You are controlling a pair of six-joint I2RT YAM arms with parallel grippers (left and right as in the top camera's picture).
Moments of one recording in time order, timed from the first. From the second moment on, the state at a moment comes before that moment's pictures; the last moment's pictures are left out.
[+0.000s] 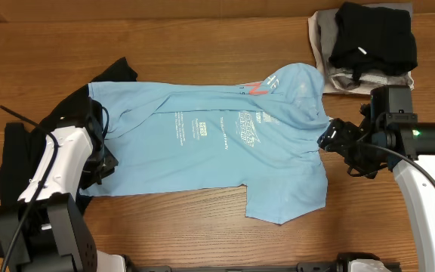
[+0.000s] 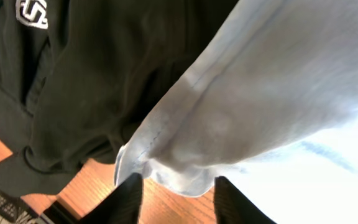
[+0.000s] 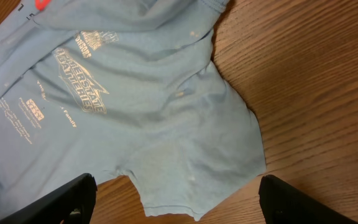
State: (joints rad) left arm 0.17 1.64 1.05 -1.07 -0.32 -0.57; right arm -0.02 1.29 1.18 -1.19 -0.20 0.51
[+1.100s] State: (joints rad) left arm 0.30 1.64 0.97 -0.98 -0.21 -0.52; right arm -0.02 1.29 1.18 -1.18 -0.20 0.51
